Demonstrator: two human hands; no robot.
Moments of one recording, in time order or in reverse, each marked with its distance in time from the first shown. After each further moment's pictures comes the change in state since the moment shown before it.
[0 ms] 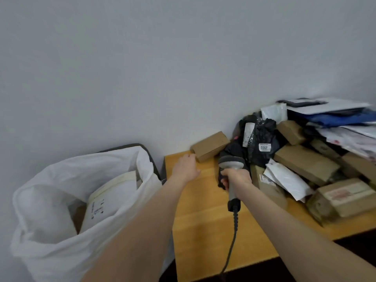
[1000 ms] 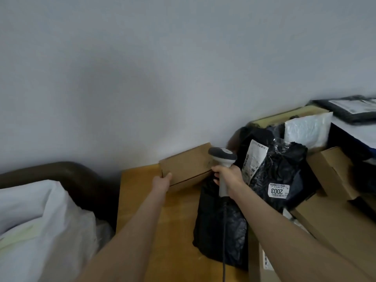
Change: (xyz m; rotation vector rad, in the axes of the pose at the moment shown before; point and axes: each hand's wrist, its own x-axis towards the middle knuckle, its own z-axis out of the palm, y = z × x) left_hand 0.297 -0.041 0.145 -1.049 -0.061 -0.914; right_hand 0.346 -0.084 0.037 0.122 -0.126 0.111
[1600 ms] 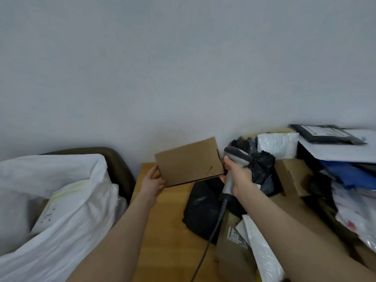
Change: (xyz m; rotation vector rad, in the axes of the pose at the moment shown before) left_hand -0.184 -0.026 -0.030 -0.479 0.081 0.253; right_hand -0.124 -0.044 -0.092 0.187 -0.069 -0.064
